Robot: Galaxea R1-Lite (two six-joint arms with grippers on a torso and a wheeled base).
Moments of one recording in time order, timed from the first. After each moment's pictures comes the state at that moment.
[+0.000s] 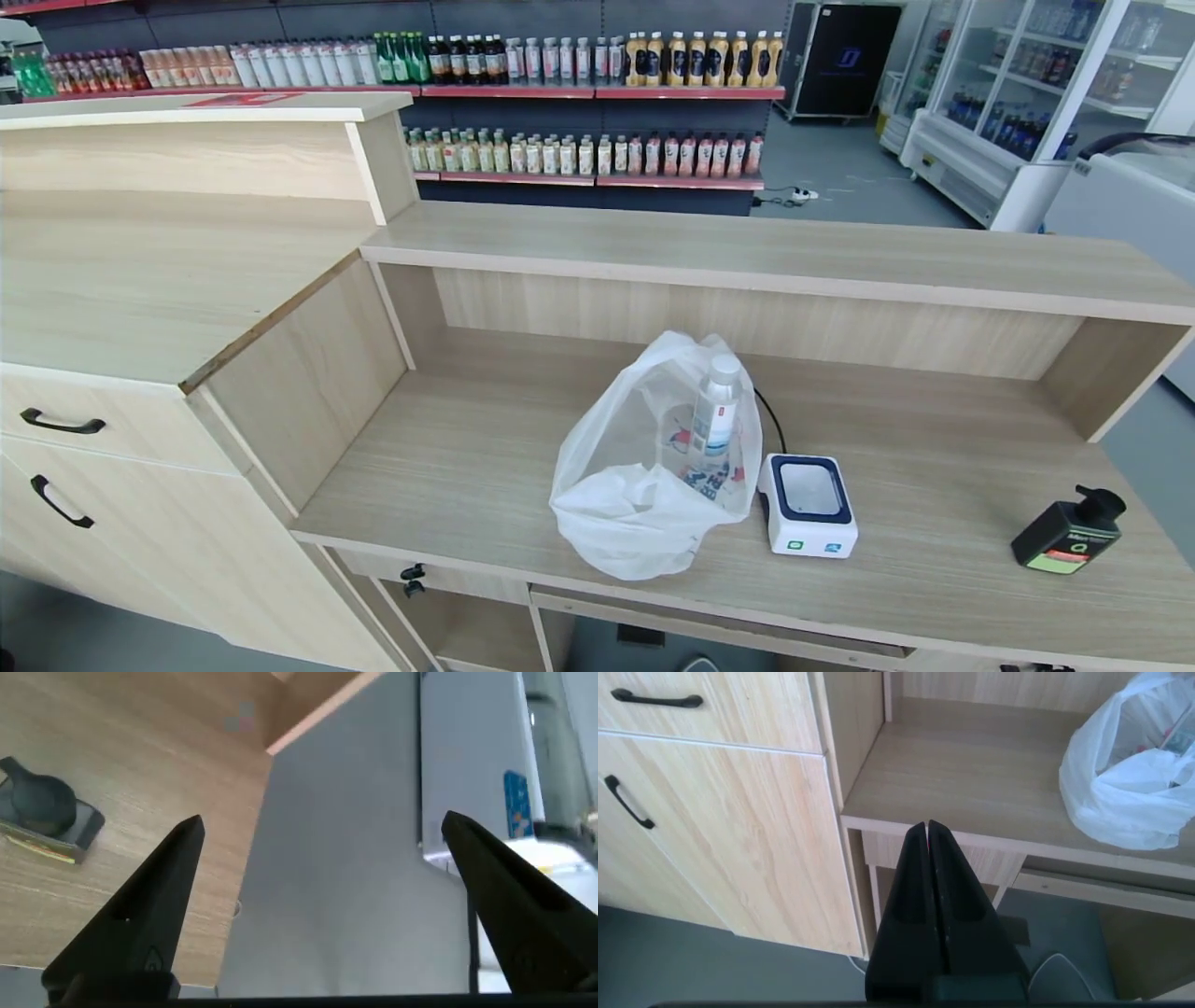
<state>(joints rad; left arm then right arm) 0.00 0.00 0.00 0.00 0.01 0.00 -0.99 1.73 -0.89 -0.44 0.67 -1.05</state>
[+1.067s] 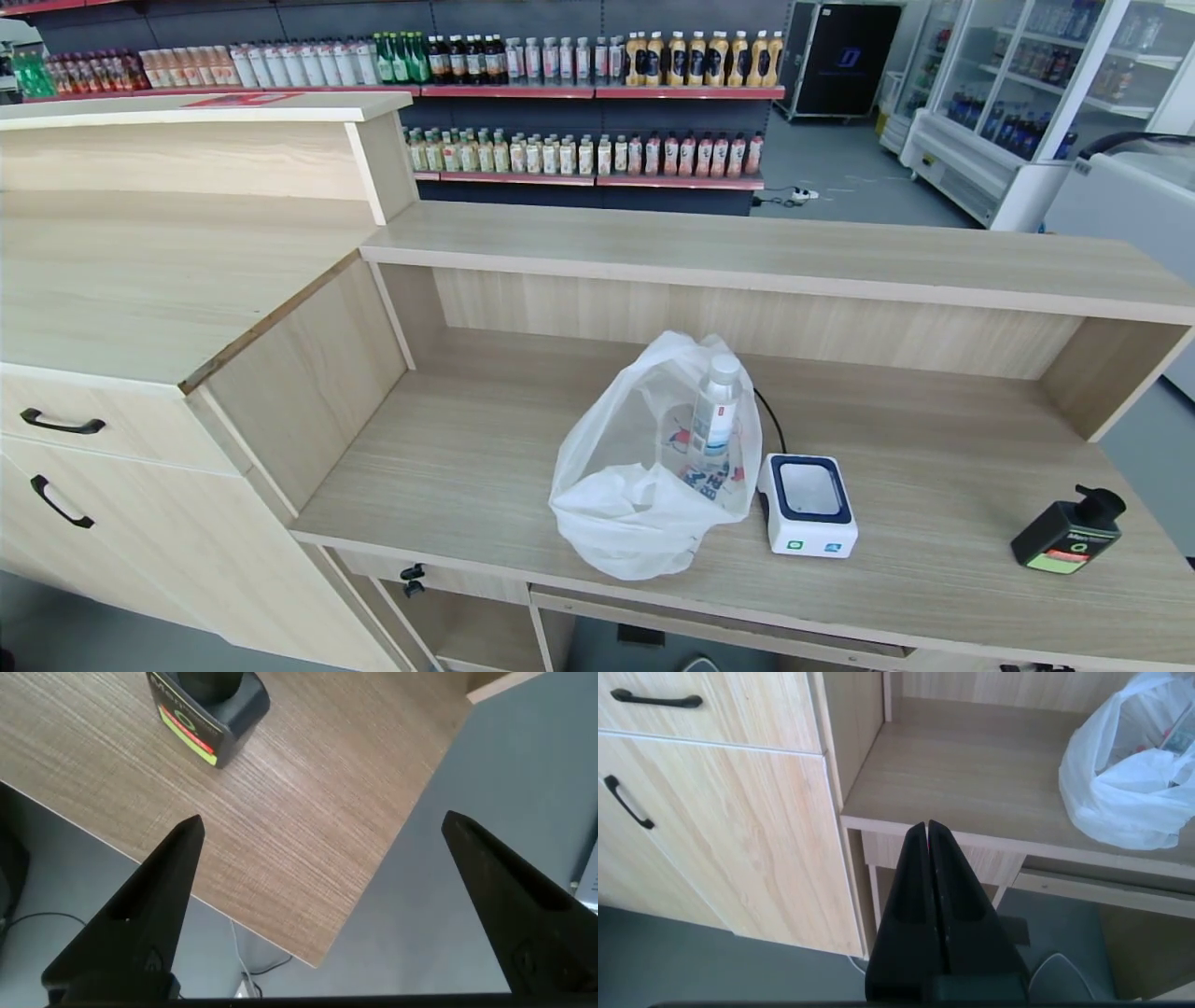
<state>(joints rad) 0.00 0.00 0.00 0.00 0.01 0.00 -1.00 2.01 -1.02 -0.01 0.75 -1.41</state>
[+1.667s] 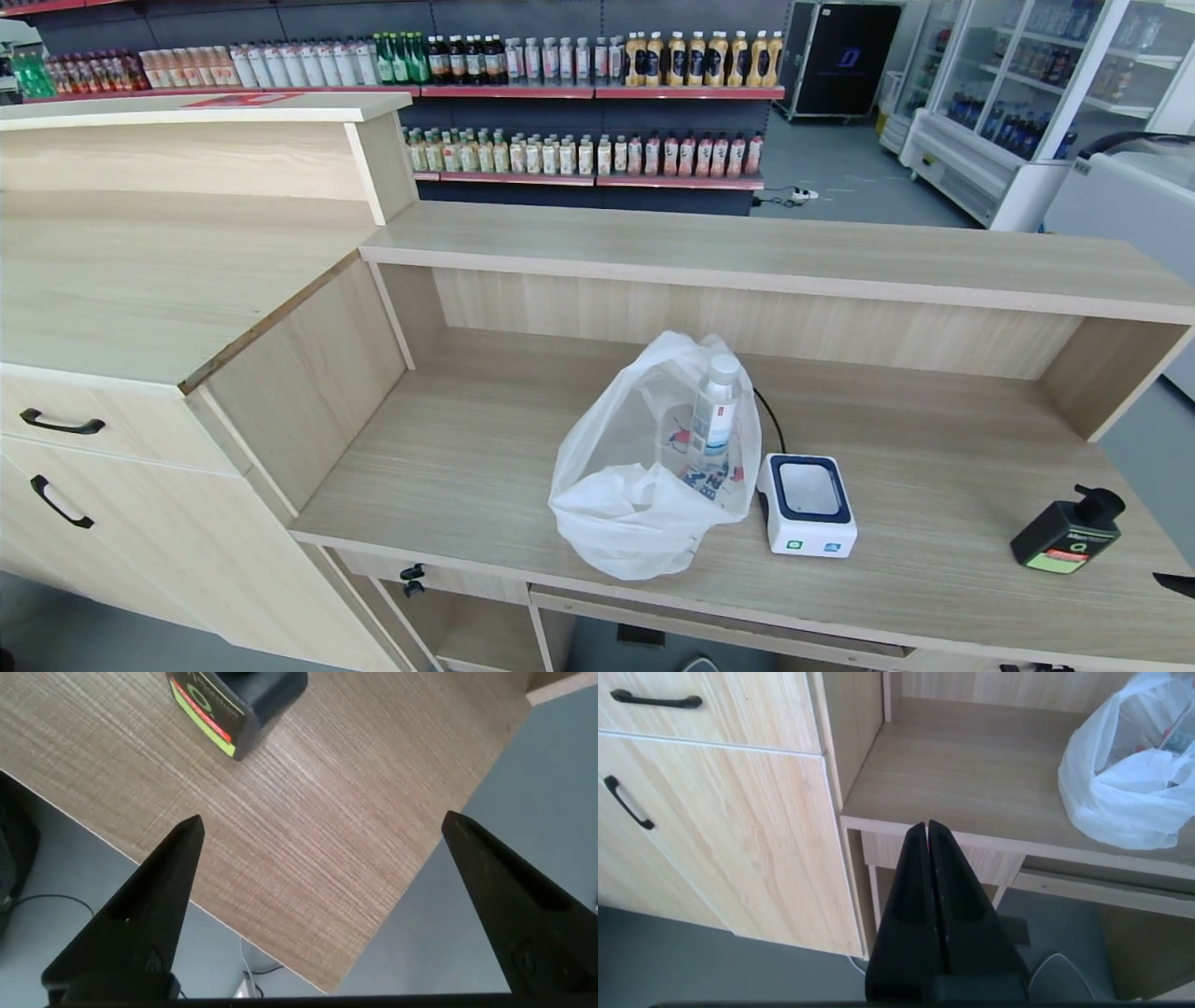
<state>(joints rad) 0.00 0.00 0.00 0.00 0.01 0.00 -0.95 2.12 -1.05 -0.01 0.73 -1.47</state>
